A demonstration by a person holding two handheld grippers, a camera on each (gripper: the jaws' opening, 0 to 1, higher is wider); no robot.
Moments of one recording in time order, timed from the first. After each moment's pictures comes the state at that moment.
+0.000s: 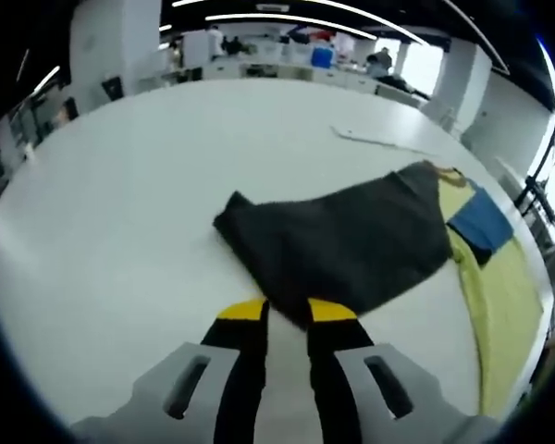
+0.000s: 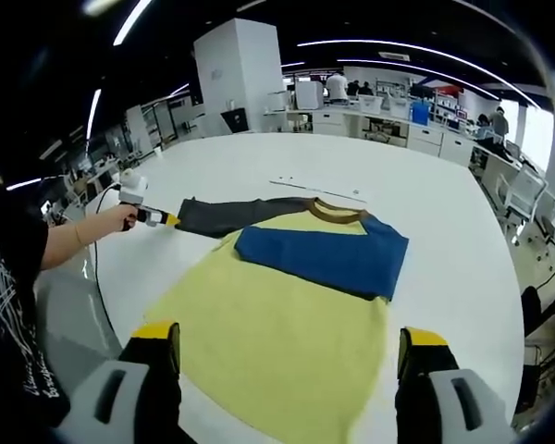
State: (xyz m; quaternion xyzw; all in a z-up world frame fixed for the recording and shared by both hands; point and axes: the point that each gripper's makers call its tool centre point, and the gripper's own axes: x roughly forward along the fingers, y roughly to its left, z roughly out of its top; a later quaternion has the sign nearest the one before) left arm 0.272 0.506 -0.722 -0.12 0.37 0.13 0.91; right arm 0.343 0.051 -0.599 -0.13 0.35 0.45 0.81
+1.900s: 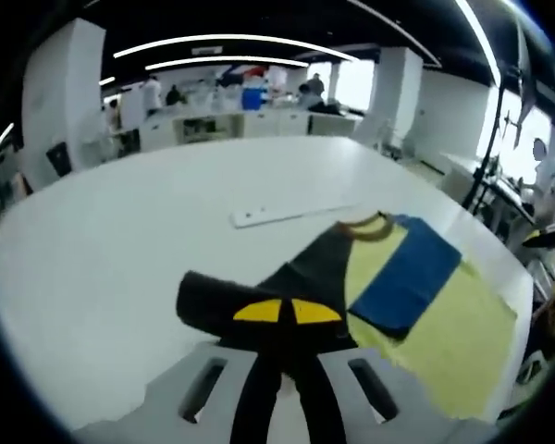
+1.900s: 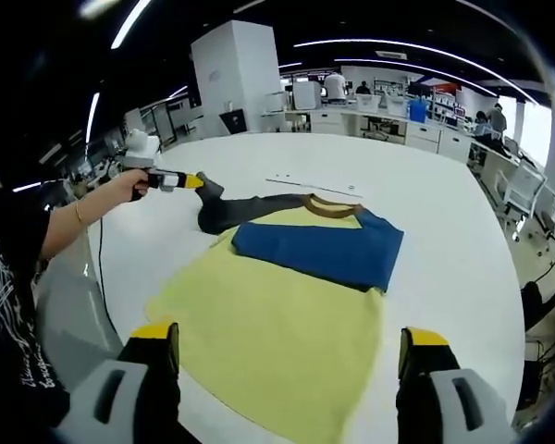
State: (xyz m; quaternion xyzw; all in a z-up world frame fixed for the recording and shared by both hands) left arm 0.376 0.408 -0.621 -0.04 0.28 0.00 0.96; right arm 0.341 0.034 -0.603 -0.12 0.35 0.45 0.81
